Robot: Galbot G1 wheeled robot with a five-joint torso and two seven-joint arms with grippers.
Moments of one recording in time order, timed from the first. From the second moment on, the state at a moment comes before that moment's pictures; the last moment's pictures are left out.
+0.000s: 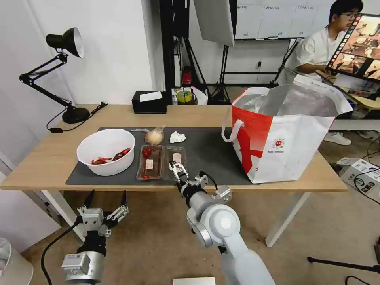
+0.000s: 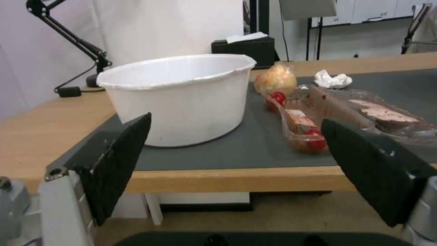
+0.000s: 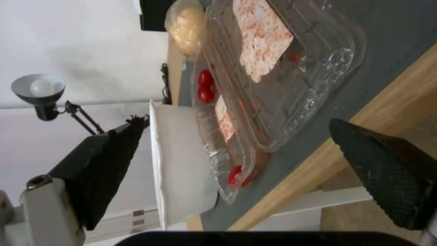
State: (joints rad) left arm 1.78 -1.49 -0.67 -2.21 -0.06 -0.10 0.00; right arm -1.11 1.56 0.02 1.99 1.50 -0.06 0.72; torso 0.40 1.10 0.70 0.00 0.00
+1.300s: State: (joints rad) left arm 1.80 -1.52 -0.67 -2.23 -0.04 -0.10 0.00; right arm -1.08 1.55 0.05 1.96 1.53 -0.07 0.74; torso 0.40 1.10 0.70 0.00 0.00
